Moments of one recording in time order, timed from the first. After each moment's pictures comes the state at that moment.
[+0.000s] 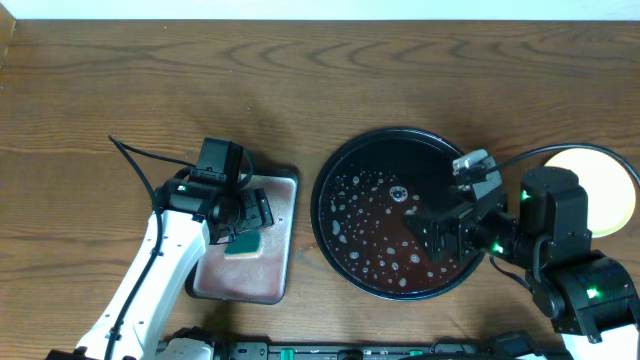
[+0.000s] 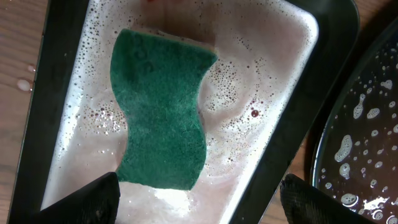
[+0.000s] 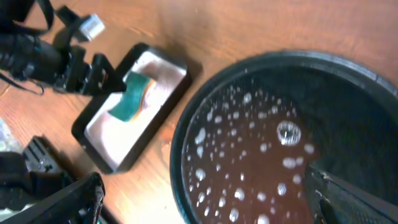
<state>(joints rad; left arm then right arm) -0.21 1.30 0.90 -0.94 0.07 -0.48 0.26 0.86 0.95 -0.86 -0.50 0.06</state>
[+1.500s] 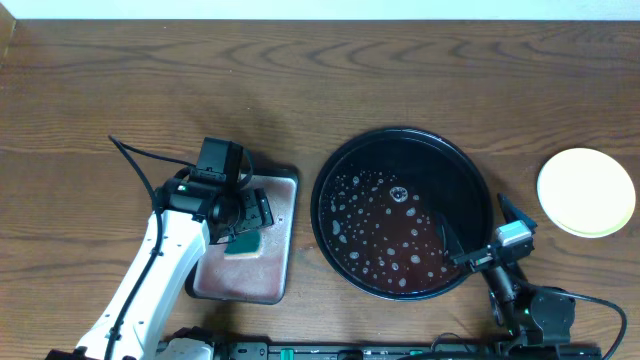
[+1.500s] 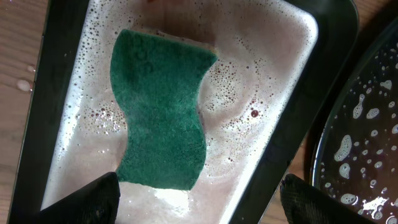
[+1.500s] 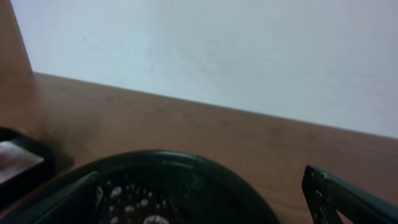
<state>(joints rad) -0.21 1.30 0.90 -0.94 0.07 -0.48 0.04 0.01 0.01 0.01 -0.32 -0.04</state>
